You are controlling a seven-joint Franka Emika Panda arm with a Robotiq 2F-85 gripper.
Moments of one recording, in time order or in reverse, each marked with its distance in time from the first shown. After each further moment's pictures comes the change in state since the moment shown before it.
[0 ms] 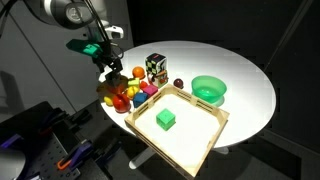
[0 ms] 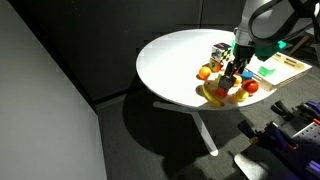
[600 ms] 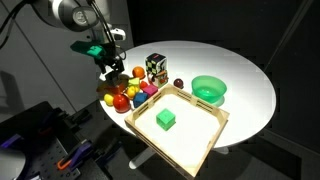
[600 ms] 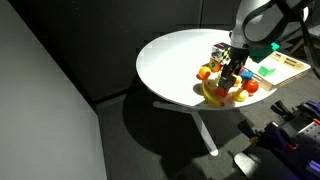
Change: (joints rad) arm 0.005 0.060 0.005 0.047 -0.006 0.000 0.001
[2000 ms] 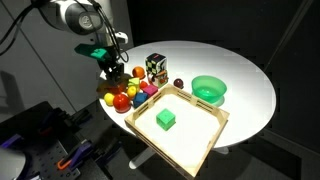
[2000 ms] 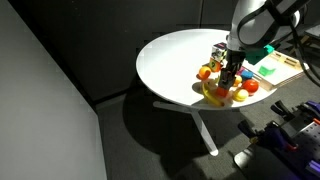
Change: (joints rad) arm 0.000 0.060 0.002 0.042 0.000 -0.001 -0.007
